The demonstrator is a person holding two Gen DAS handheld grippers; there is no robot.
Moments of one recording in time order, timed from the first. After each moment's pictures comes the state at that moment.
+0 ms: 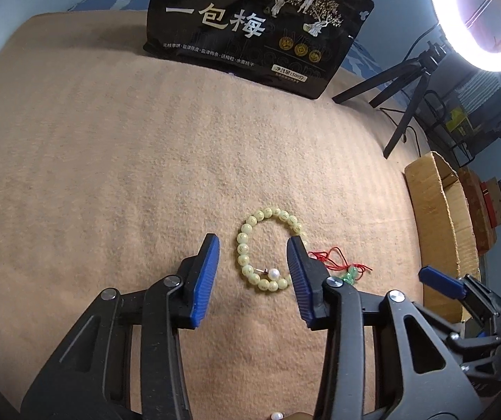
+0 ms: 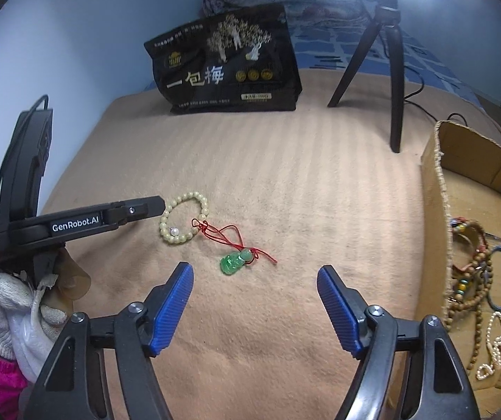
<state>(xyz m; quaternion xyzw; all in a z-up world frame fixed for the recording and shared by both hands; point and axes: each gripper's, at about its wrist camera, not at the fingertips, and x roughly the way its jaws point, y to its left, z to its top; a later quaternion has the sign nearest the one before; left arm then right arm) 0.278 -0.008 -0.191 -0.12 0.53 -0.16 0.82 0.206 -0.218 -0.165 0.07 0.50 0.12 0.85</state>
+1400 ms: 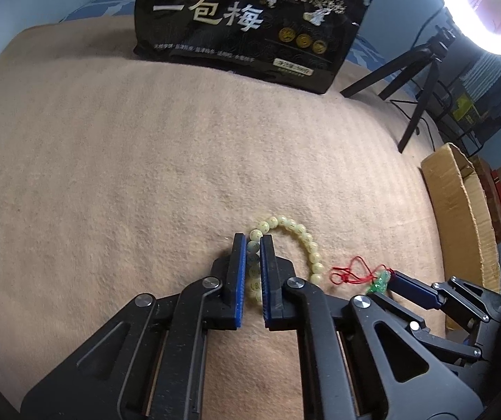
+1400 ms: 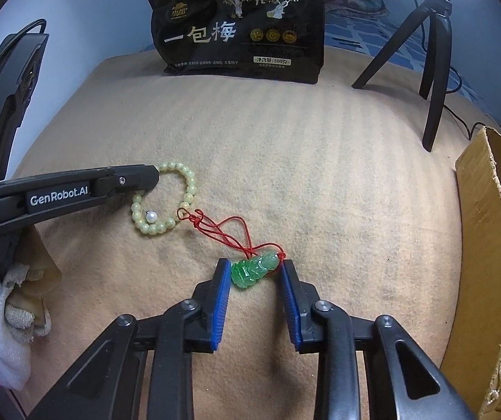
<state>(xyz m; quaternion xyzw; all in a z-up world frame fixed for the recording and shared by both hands) 0.286 -0.021 -0.202 -0.08 0.52 -0.16 0.83 0.230 -0.184 -0.207 0.01 0.52 0.11 0.85</state>
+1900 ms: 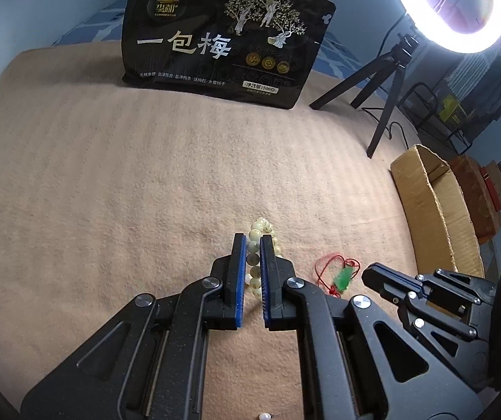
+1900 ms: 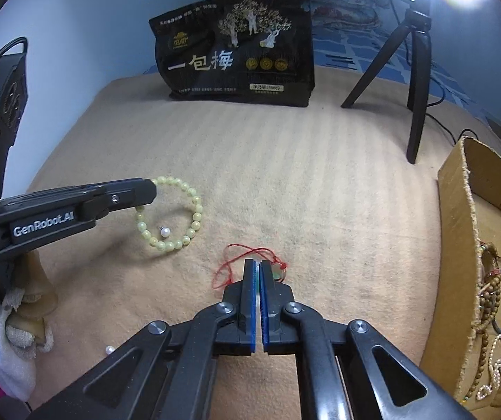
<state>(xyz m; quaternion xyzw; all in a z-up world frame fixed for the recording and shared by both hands) 0.267 -0.031 -0.170 -0.08 0.50 -0.17 0.84 0.218 -0.199 -0.180 0.03 0.50 0.11 0.86</state>
